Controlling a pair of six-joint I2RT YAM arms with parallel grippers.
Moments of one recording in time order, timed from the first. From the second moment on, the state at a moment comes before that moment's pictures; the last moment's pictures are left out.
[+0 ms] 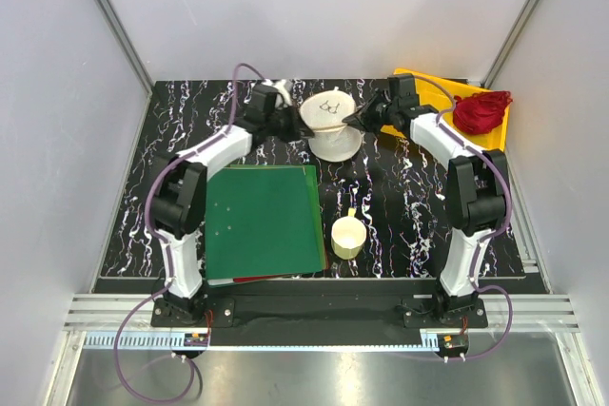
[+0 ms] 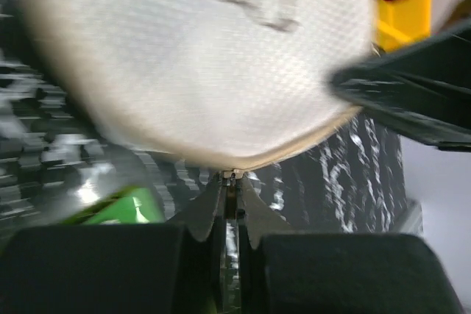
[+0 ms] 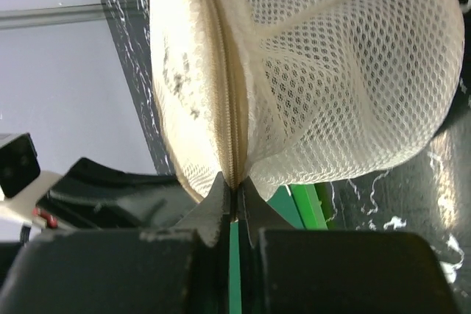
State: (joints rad) left arm -0.43 1.95 1.45 -0.09 0.40 -0.63; right arm 0.24 1.94 1.50 -0.23 -0.40 1.01
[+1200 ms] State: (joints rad) left arm -0.54 1.95 1.43 -0.03 0.39 -0.71; right arm 0.24 1.71 1.35 -0.38 -0.19 0.89
